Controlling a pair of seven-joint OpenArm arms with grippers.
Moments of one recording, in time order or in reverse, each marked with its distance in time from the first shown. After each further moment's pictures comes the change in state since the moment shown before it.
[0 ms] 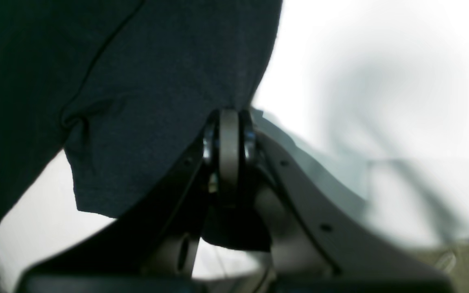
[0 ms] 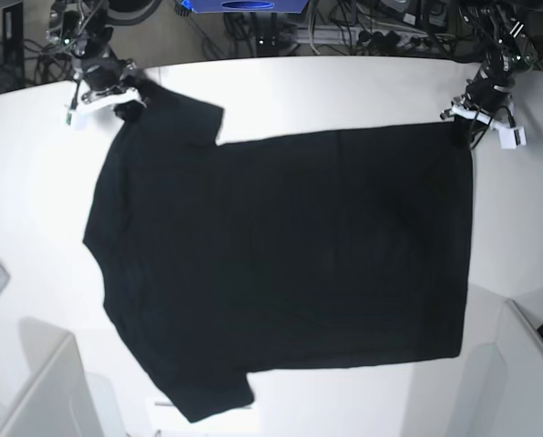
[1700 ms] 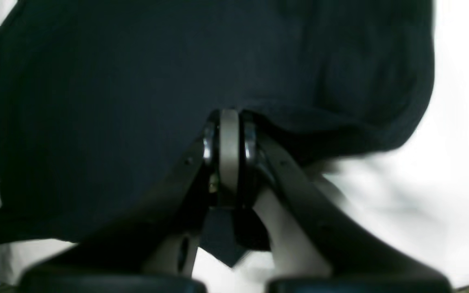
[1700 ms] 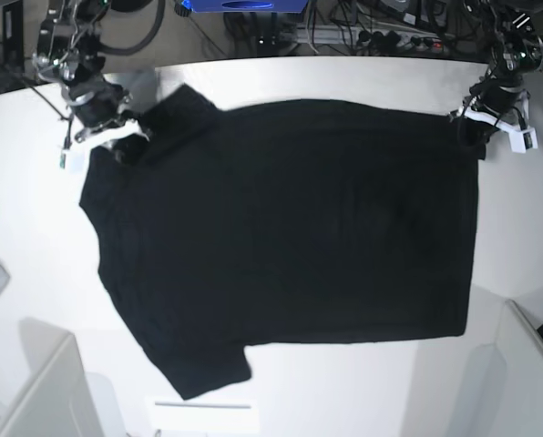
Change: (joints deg) left arm 2.9 0.1 0.4 14.1 2.8 8.4 3.8; right arm 6.9 -0.1 -0.3 15.3 -2.2 -2.3 -11.7
